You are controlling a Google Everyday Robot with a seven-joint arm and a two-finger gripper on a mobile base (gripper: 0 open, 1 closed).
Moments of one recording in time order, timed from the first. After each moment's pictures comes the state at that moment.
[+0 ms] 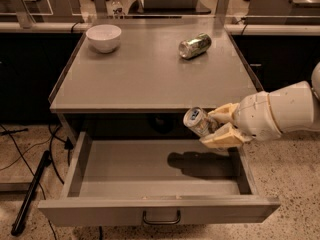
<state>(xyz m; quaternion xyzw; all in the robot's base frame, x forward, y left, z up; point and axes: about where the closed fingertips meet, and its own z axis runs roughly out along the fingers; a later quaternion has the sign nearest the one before) 0.463 -0.130 0.828 -0.61 0.68 0.19 0.36</state>
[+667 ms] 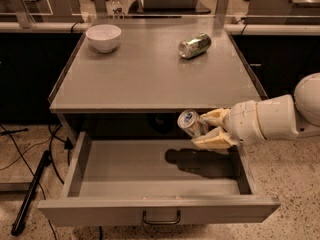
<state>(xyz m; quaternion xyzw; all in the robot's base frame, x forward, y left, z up) 0.485 -0.120 0.795 -0.59 0.67 0.20 0.40</state>
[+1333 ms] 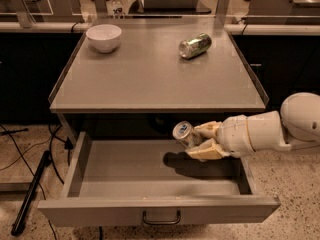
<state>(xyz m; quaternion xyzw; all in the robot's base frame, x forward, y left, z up) 0.482 -0.109 0.753 -0.58 0.67 0.24 0.40</state>
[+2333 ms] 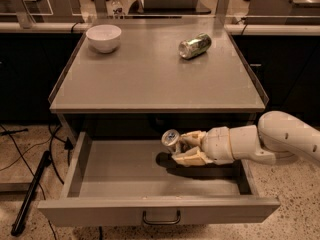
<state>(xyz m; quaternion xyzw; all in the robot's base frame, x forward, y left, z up) 0.499 -0.075 0.702 -0.57 0.64 0.28 0.43</state>
